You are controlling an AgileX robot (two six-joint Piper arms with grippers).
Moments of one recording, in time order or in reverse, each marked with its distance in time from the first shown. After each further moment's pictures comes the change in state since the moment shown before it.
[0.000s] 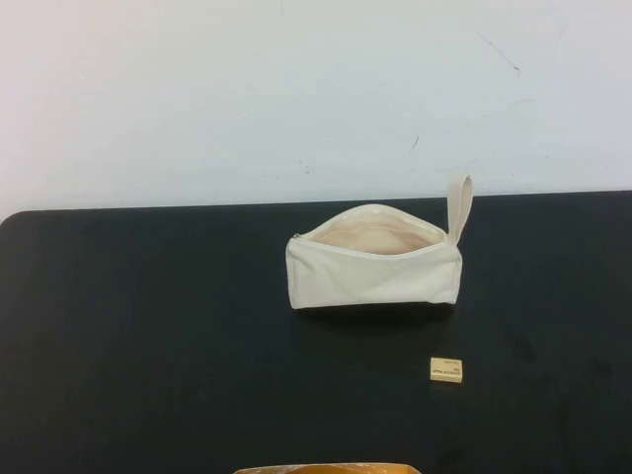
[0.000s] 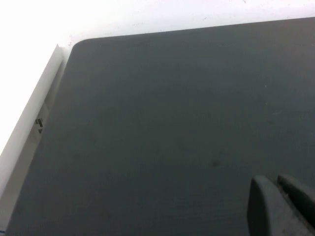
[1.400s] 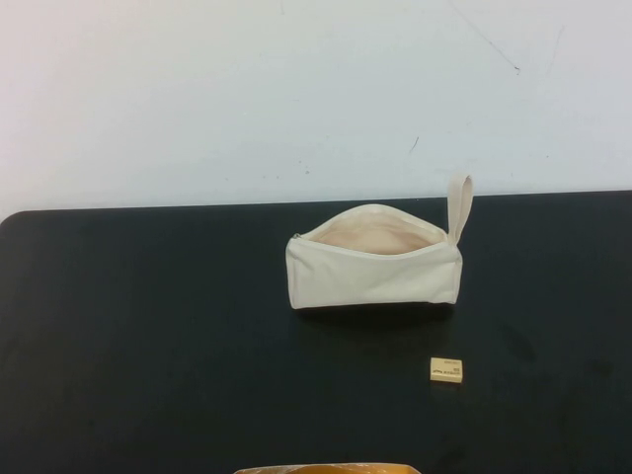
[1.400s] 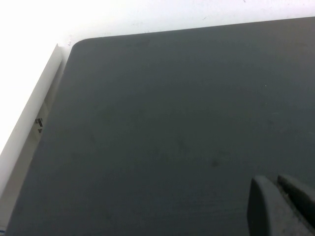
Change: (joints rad) right arm 0.009 0.804 -1.031 0.116 0.803 -0.287; left arm 0.000 0.000 0.000 0.000 0.000 0.000
